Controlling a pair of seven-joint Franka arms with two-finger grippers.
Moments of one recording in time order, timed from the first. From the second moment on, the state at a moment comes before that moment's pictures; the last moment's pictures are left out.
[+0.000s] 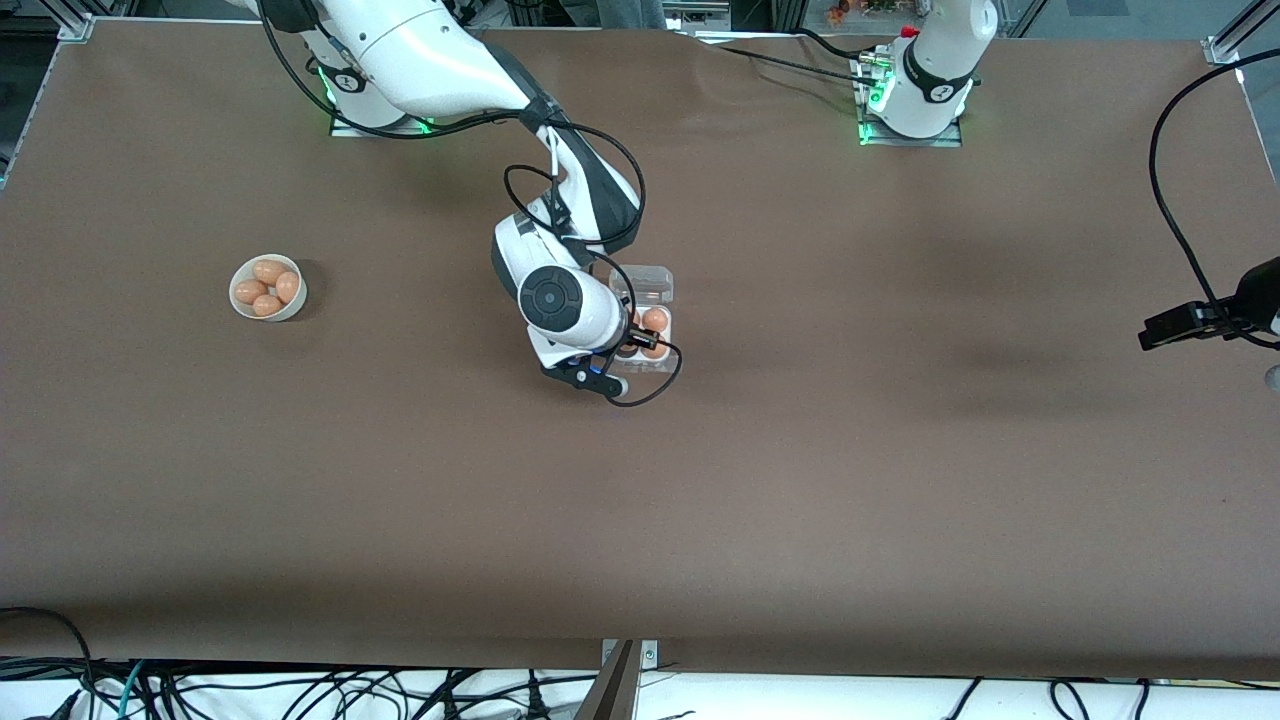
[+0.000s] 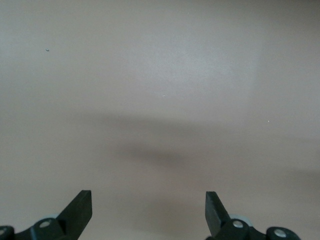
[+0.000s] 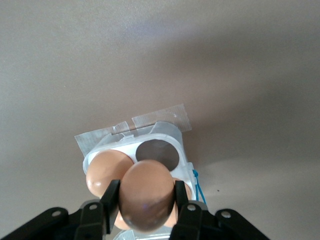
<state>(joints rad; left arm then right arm) 0.21 0.23 -0.07 -1.51 0.05 1.68 -0.03 0.72 0.80 -0.04 -1.37 0.38 2.08 0.82</state>
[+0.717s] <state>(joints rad) 0.20 0.23 -0.08 -1.51 0.05 1.68 -0.03 0.72 0.82 -0.04 -1.37 0.38 2.08 0.84</state>
